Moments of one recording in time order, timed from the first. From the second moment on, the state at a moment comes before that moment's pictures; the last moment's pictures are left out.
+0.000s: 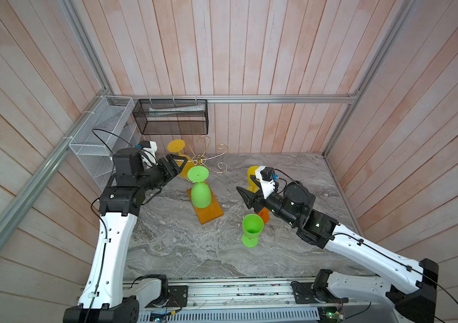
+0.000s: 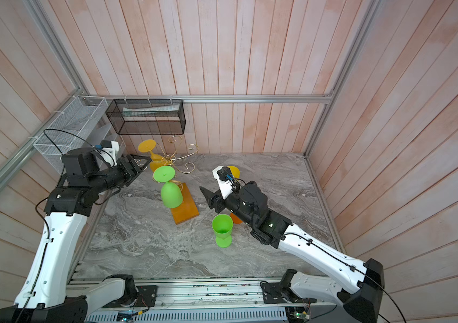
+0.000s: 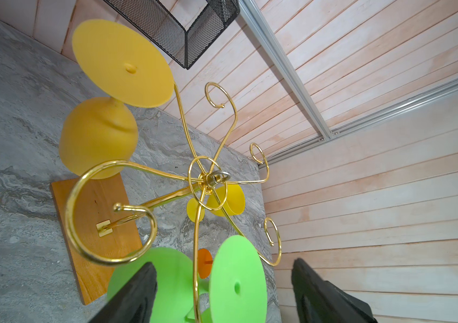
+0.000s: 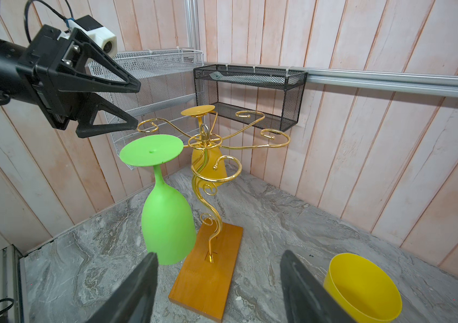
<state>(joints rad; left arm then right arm) -0.03 1.16 1.46 -0.72 0.55 -0.68 0.94 1.11 1.01 0.04 0.11 0.05</state>
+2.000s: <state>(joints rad) -0.16 1.16 1.41 -0.72 0.61 -0.71 0.97 1.13 1.03 0.05 0.16 0.04</state>
